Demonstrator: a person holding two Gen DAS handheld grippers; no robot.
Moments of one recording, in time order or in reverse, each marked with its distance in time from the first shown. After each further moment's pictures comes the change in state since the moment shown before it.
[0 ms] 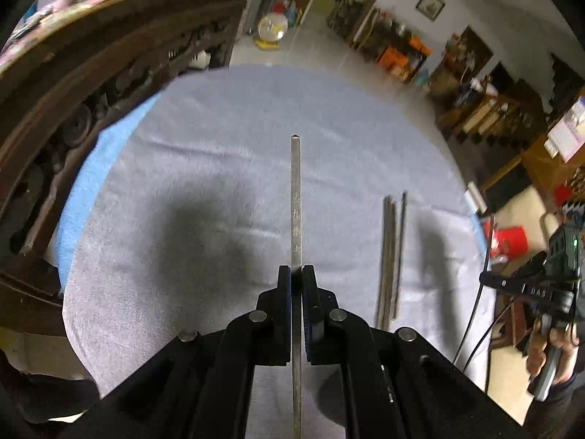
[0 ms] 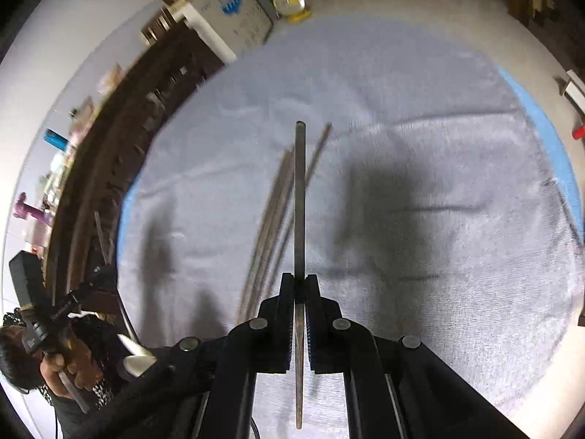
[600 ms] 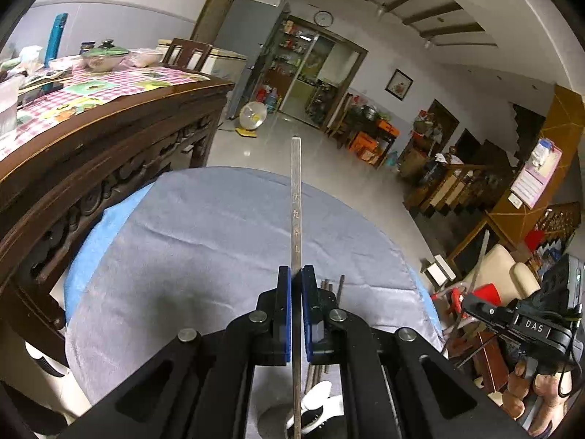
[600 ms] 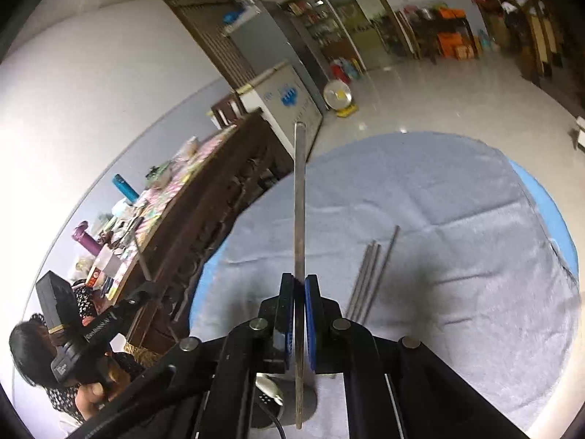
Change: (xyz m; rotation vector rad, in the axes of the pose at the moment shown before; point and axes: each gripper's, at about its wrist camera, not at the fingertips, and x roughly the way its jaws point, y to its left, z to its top) left arm -0.090 -0.051 -0.009 0.007 -0.347 -0.101; right arm -0.101 0.090 -0.034 -0.084 -0.377 0.157
